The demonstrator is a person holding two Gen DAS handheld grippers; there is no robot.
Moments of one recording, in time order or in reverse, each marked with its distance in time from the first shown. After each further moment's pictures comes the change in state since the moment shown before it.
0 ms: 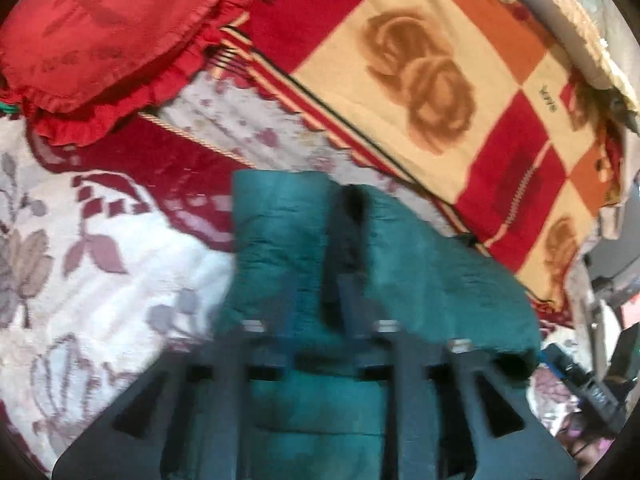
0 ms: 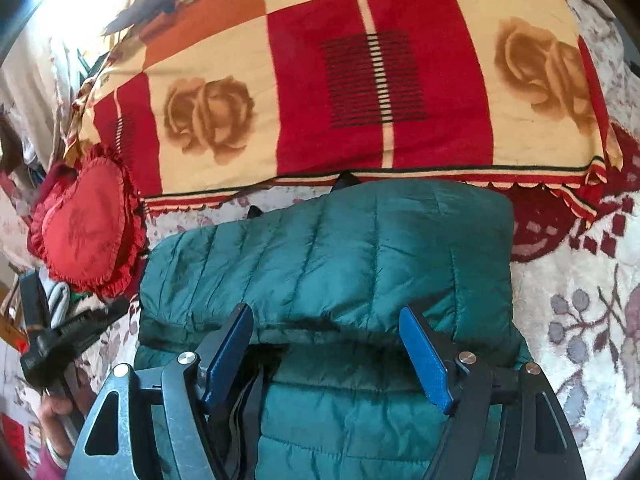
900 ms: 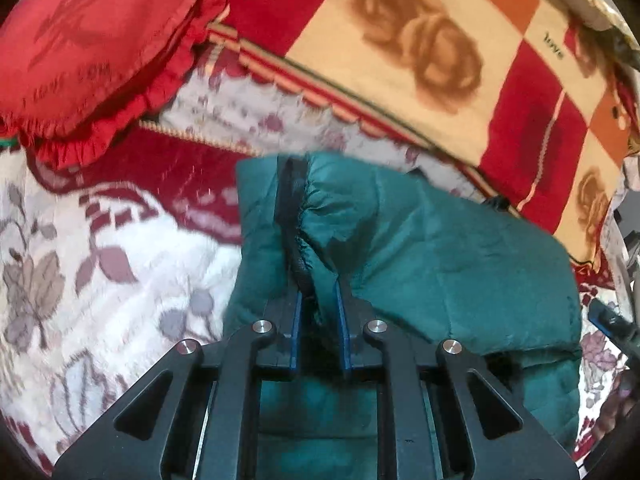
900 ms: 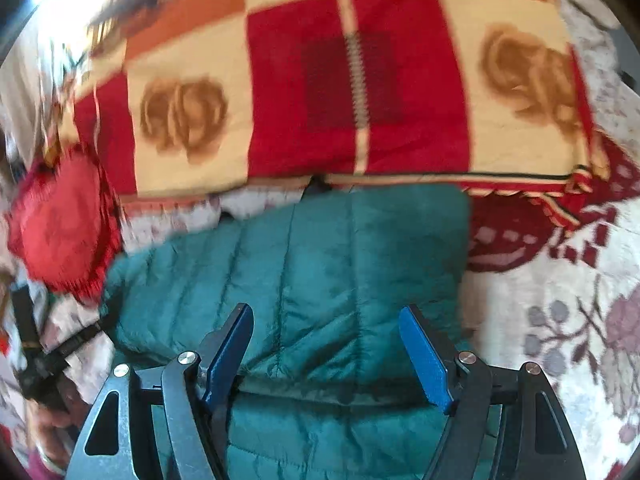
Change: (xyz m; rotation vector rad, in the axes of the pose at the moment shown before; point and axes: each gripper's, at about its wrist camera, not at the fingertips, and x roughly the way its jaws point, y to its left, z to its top) left arm 0.024 -0.001 -0.015 0.134 0.033 0.137; right arm 0.022 -0.007 0.006 -0.033 0.037 -0.104
